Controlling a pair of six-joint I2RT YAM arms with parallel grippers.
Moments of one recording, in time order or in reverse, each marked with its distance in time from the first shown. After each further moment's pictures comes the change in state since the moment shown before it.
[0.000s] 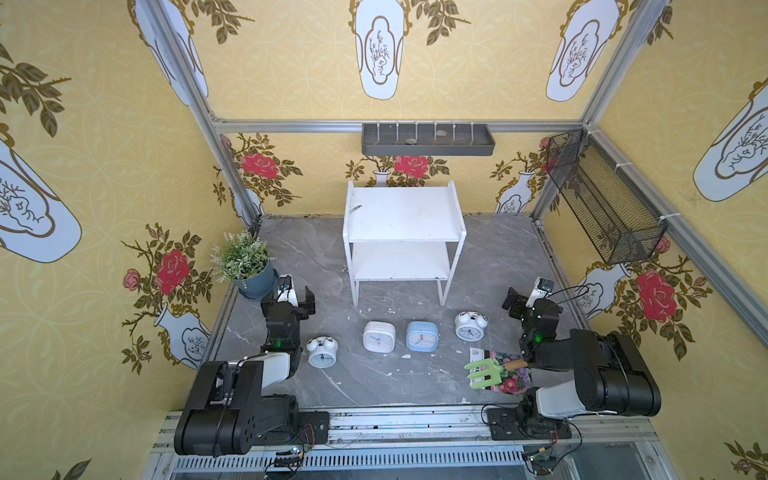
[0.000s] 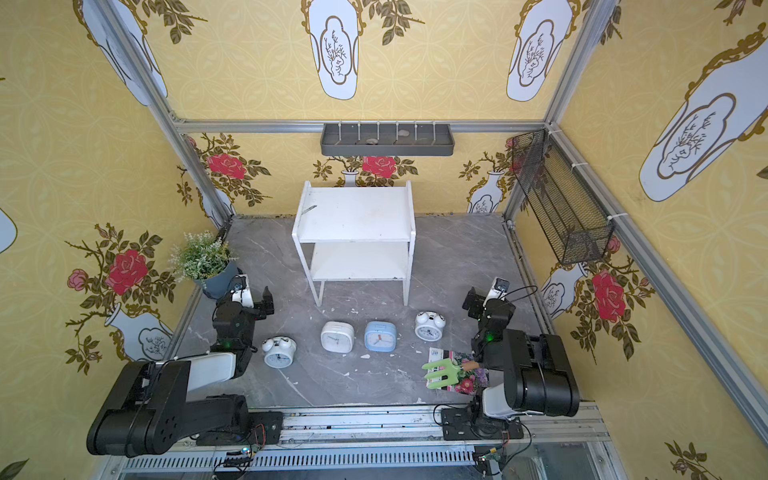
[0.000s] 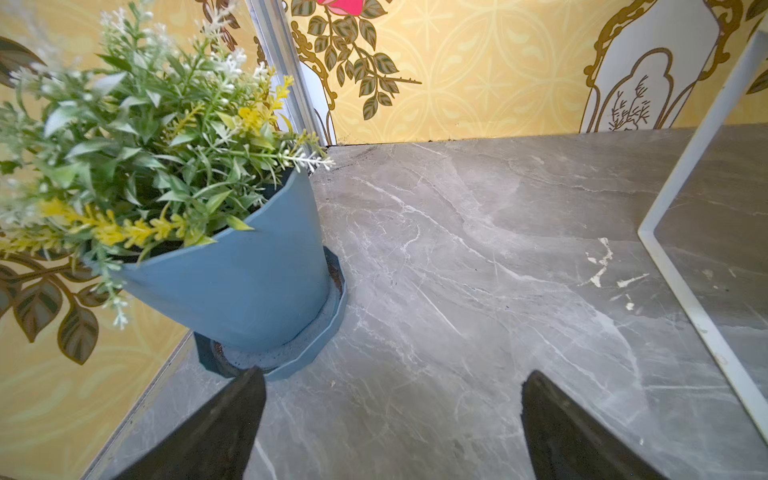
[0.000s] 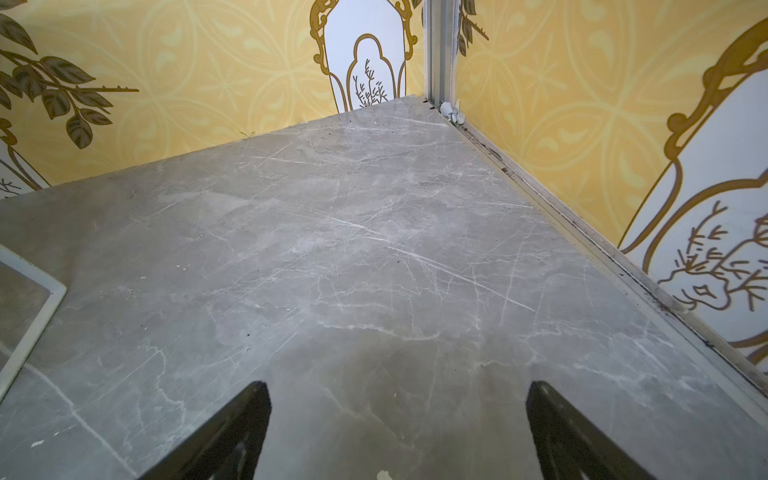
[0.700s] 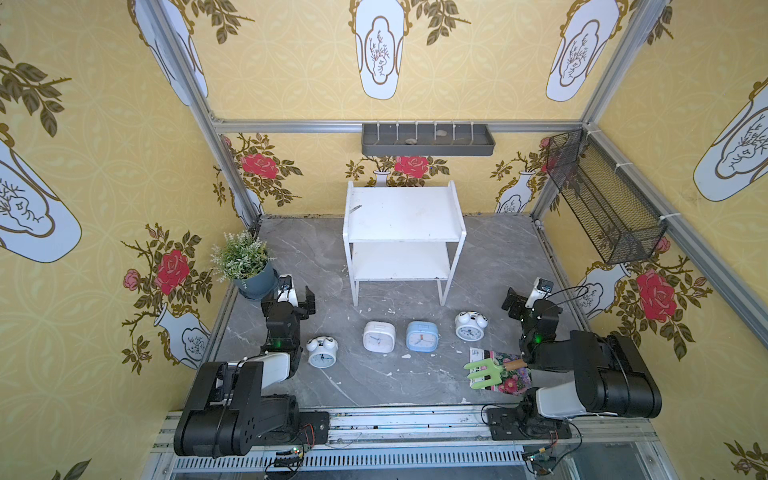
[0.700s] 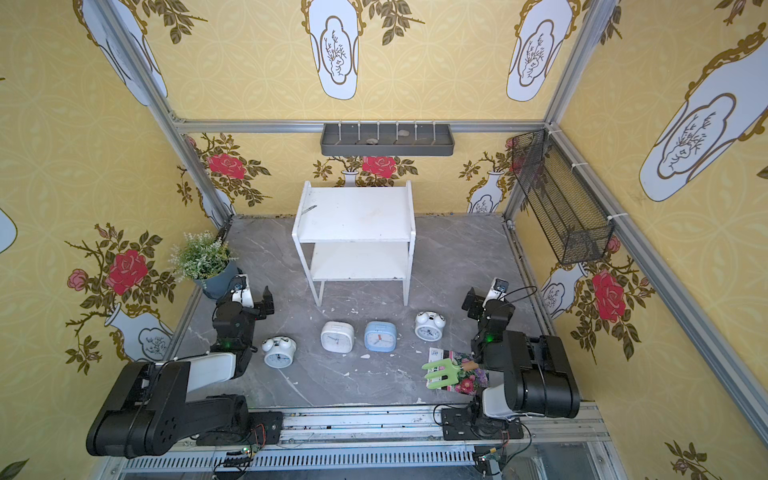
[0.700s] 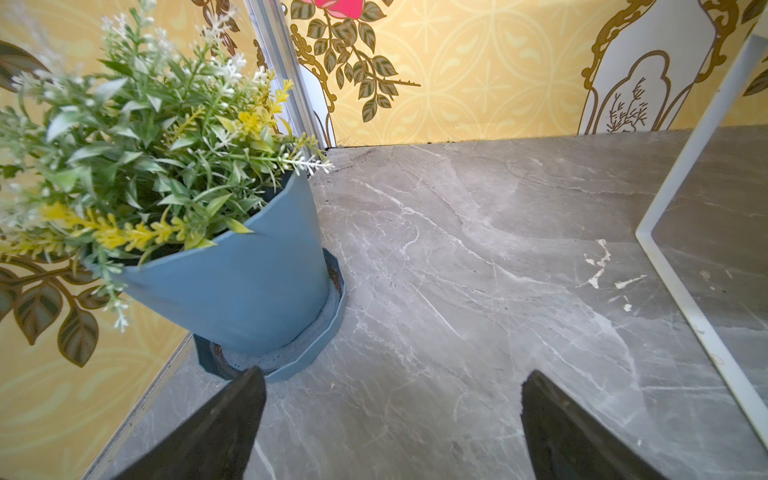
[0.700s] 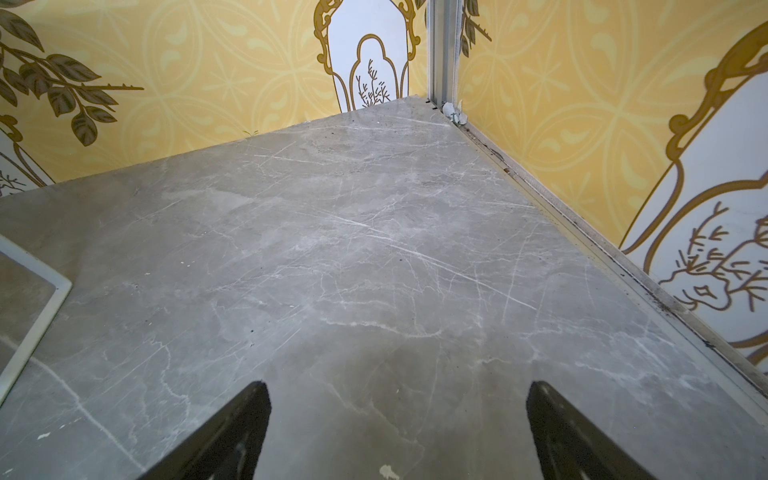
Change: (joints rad) left arm 0.003 -0.006 0.000 -0.001 0.000 0.000; right arm 0.007 -0.005 -0.005 0.001 0.000 -0.005
